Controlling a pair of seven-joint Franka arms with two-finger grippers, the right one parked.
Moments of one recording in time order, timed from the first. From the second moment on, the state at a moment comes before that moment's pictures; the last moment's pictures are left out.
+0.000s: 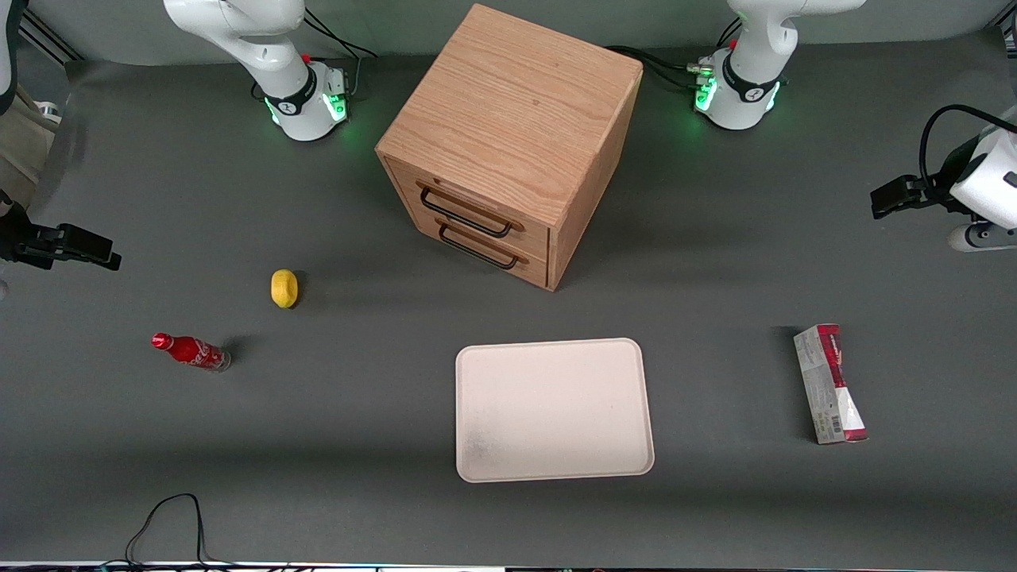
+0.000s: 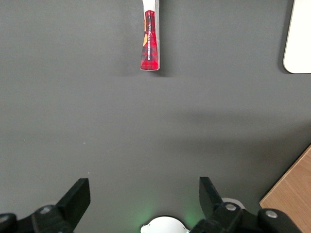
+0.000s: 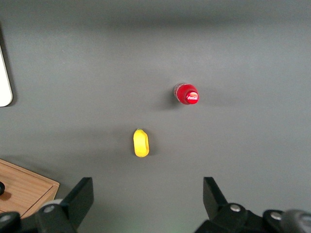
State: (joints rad) arm -0.02 -0.04 0.01 -1.70 0.08 1.52 -0.06
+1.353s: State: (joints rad) arm 0.01 0.06 0.02 -1.64 0.08 1.48 -0.02
